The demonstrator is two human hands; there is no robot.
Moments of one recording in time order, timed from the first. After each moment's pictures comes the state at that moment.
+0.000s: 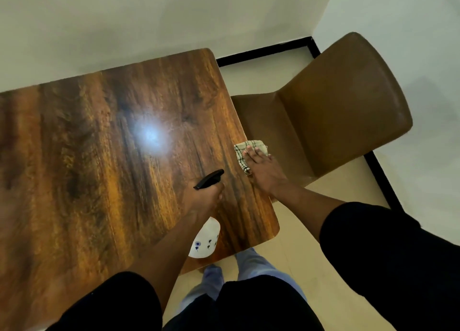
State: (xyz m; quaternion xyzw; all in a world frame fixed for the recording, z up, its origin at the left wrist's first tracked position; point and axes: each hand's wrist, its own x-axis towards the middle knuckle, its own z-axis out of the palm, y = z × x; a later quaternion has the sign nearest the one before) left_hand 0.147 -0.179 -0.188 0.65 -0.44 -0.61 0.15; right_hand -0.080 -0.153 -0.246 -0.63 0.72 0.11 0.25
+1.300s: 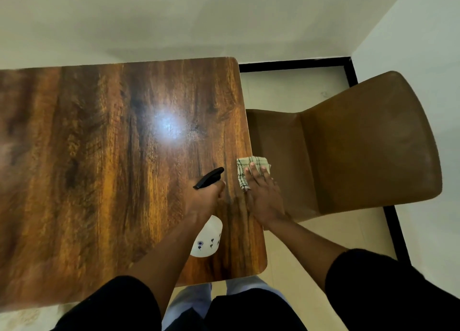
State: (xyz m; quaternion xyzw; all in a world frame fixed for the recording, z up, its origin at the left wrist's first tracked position) left_hand 0.093 -0.215 -0.193 0.69 -0.37 -0.57 0.23; right_hand -0.089 -0.162 -0.256 -0.62 0.73 0.00 0.28
